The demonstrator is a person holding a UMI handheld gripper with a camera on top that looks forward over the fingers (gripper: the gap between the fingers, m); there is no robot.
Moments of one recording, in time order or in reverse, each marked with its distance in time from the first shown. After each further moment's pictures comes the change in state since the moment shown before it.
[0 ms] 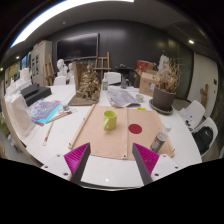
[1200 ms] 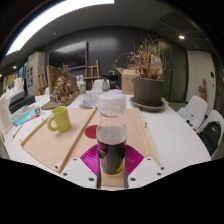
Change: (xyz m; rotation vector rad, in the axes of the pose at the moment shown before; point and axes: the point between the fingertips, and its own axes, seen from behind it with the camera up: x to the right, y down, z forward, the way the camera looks) arm 0.221 0.053 0.184 0.151 -0.006 0.062
